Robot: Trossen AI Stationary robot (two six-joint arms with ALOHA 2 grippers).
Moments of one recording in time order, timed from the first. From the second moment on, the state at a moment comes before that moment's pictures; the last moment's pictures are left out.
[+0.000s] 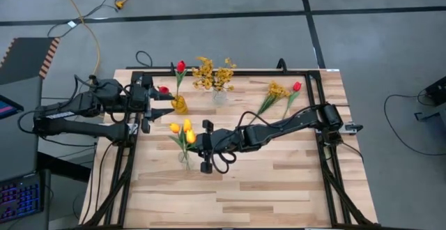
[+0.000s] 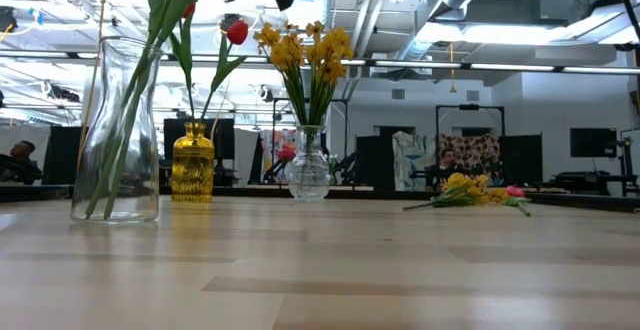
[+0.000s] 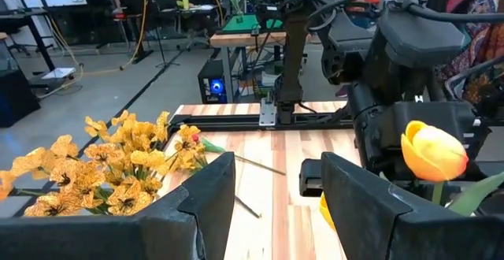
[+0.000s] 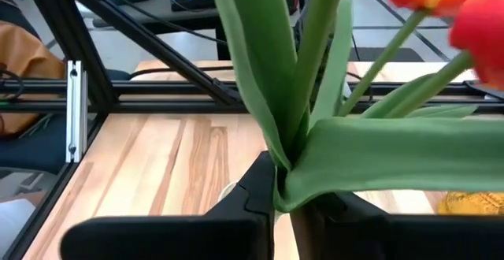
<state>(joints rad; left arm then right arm) 0.11 0.68 0.95 -0.40 0.02 0.05 0.22 1.98 1.63 0.01 0.20 0.08</state>
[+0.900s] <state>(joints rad) 0.11 0.66 0.95 -0.40 0.02 0.06 0.22 1.89 1.63 -0.27 0.20 0.08</state>
